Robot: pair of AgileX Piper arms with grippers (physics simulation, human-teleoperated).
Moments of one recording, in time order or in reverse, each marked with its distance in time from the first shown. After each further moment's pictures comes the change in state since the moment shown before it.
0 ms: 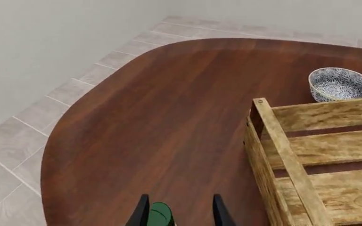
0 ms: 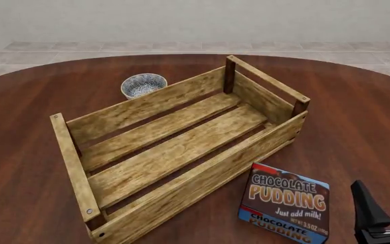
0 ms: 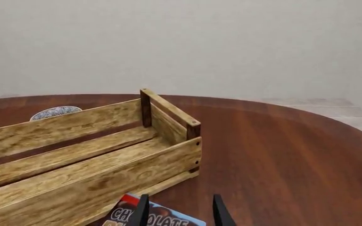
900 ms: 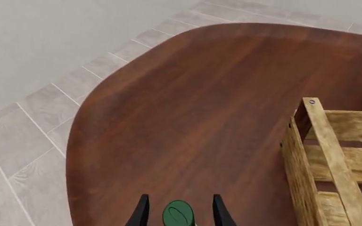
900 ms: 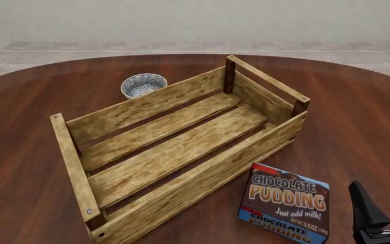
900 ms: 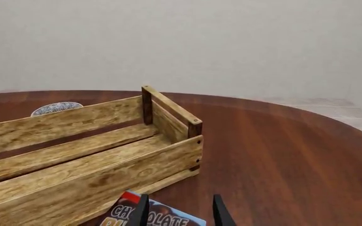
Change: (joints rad) left arm 0.186 0.093 0.100 -0.136 -0.002; right arm 0.010 0.012 0.001 -0.001 -0.015
